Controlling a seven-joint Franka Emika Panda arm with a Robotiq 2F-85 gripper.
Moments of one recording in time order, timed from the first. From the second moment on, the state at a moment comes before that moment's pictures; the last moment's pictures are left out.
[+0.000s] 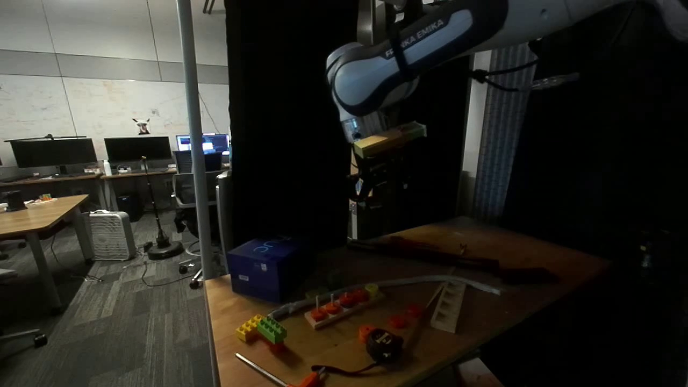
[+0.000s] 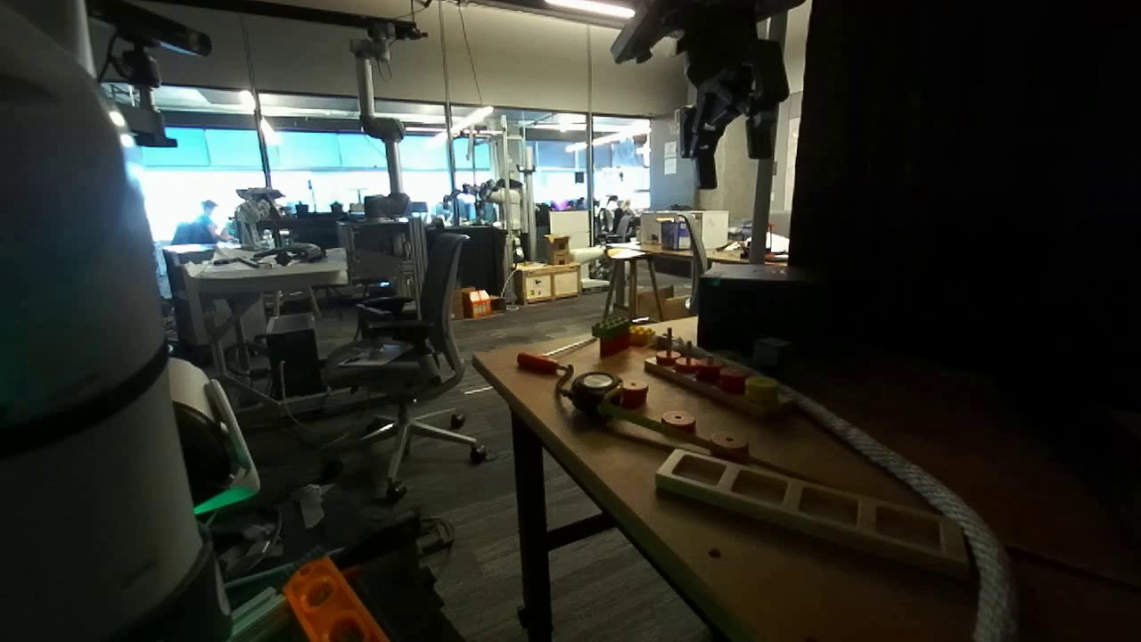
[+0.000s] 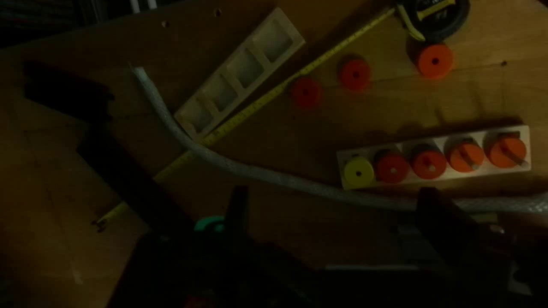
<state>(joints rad) 0.11 0.00 -0.06 -1.86 -0.25 1.71 0.53</state>
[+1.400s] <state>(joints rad) -0.01 -0.94 -0.13 -2.43 -0.09 1.51 0.01</state>
